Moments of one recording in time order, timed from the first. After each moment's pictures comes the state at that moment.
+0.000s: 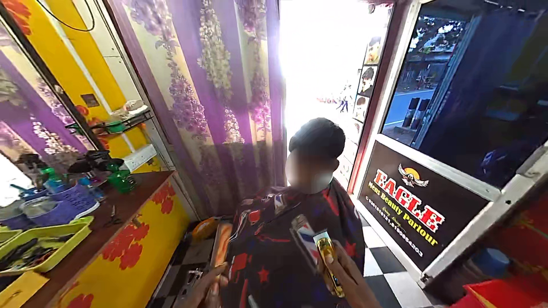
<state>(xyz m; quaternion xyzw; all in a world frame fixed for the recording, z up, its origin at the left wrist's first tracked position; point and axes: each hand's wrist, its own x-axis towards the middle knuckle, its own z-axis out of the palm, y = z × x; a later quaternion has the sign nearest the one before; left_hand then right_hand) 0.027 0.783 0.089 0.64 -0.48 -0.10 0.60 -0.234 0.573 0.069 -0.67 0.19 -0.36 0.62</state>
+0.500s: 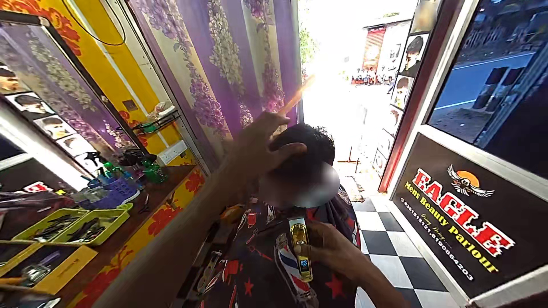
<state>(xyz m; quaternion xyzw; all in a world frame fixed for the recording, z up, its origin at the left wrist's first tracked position) -0.005 0.492 0.348 0.63 -0.70 0.17 0.27 -0.222 0.426 0.139 -0.74 0.11 -0.17 0.64</state>
